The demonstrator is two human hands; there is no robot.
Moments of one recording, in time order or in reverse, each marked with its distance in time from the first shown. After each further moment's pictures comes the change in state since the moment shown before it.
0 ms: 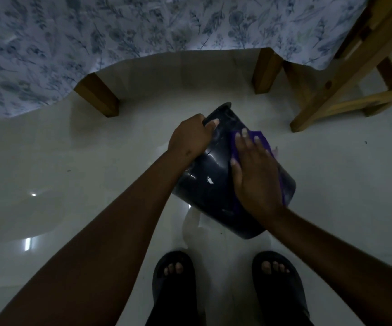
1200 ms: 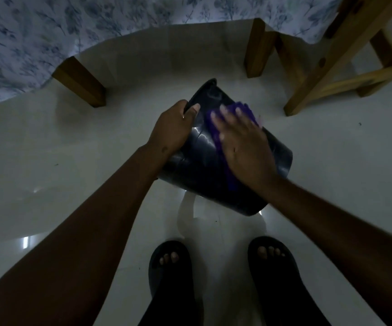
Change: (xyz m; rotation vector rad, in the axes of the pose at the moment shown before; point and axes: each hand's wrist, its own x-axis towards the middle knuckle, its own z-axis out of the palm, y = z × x) left_hand -0.012 -0.018 0.001 -0.112 0.049 0.090; right_hand 0.027 0.012 0.000 -0.061 -0.025 -0.214
